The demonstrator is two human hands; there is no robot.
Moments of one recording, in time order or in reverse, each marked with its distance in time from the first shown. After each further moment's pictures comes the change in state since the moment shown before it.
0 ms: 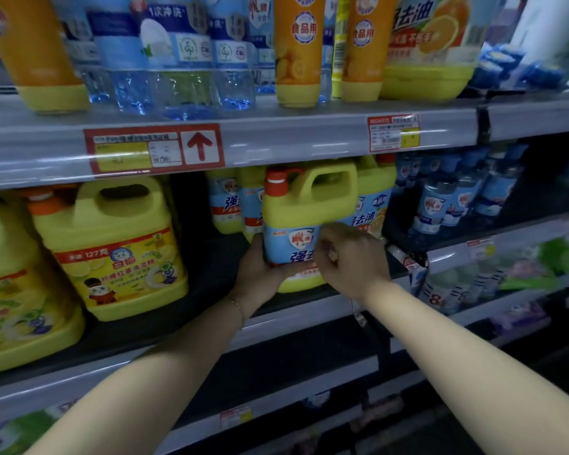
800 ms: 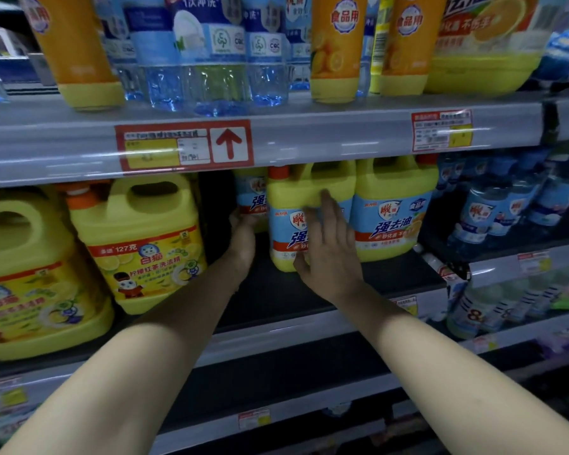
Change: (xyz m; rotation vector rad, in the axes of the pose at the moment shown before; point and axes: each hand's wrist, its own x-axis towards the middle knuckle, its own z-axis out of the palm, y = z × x) left_hand 0.068 -0.009 -0.060 -0.288 0.250 -0.207; right_hand 0.024 -0.028 0.074 -0.132 -0.019 -0.046
